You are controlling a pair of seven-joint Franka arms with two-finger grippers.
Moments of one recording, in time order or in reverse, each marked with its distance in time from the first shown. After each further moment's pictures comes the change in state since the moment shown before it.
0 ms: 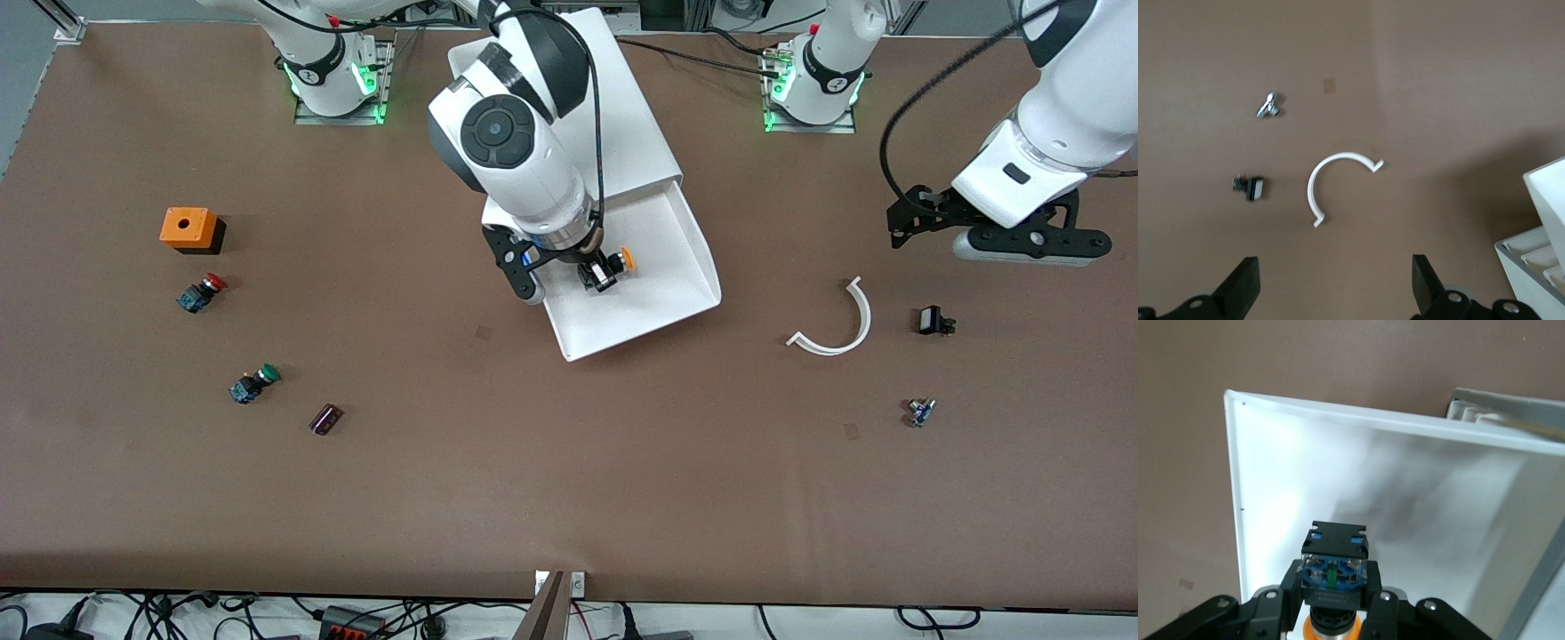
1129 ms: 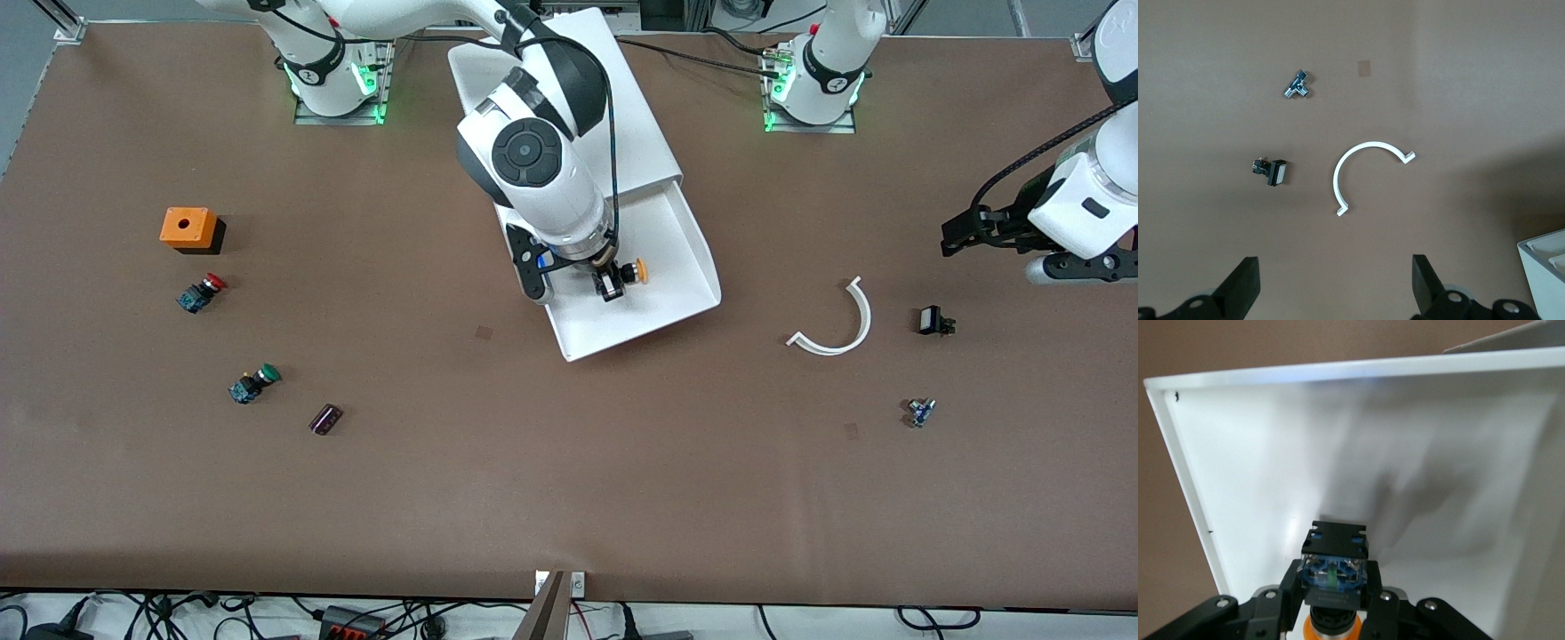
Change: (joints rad) left arm 0.127 0.039 -0.007 0.013 -0.018 -0.017 0.076; right arm 0.026 0.048 -0.001 0.000 0.000 0.050 0.172
